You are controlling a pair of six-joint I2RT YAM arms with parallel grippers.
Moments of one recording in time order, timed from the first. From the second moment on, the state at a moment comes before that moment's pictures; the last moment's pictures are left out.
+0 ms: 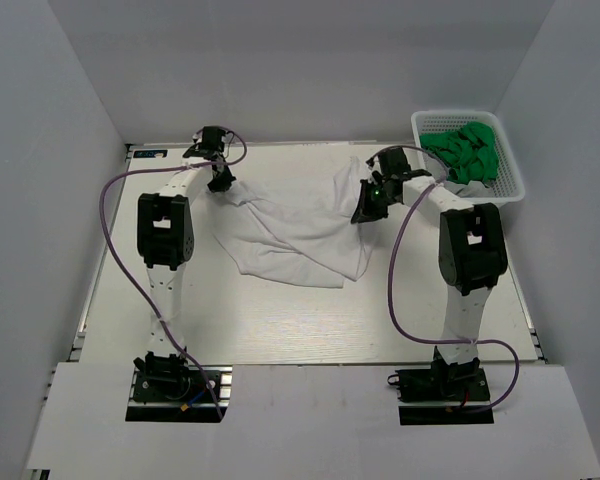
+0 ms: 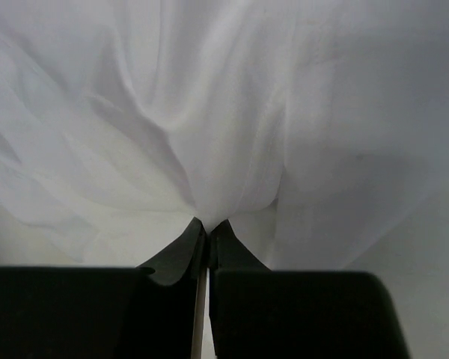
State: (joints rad) left arm -0.13 2.37 1.99 -0.58 -0.17 -0.50; right arm 0.27 2.01 1.46 -0.50 -0.40 0.32
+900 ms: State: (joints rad) left arm -0.16 1.19 1.65 -0.34 -0.03 -0.45; right arm 0.28 1.26 1.64 -0.62 0.03 0.14
